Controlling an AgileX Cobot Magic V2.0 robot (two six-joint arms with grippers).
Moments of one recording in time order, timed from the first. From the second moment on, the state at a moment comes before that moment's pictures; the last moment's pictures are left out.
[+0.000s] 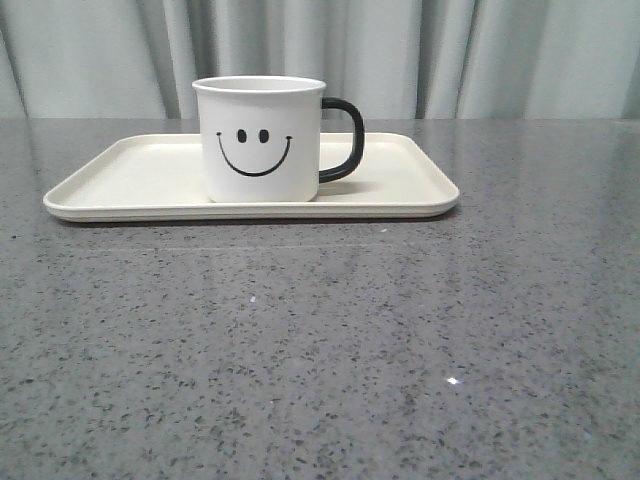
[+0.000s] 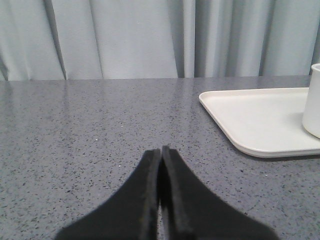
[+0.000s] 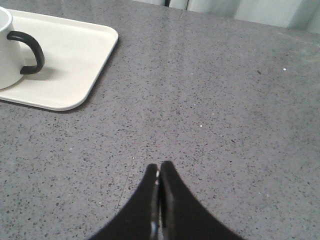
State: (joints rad) left arm -0.08 0.00 0.00 0.06 0.10 -0.13; right arm -0.05 0.42 -0.59 0.36 0.71 -0.41
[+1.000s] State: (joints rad) left arm -0.08 0.00 0.00 0.06 0.10 -0.13; right arm 0.11 0.07 0.01 -0.11 0.16 0.14
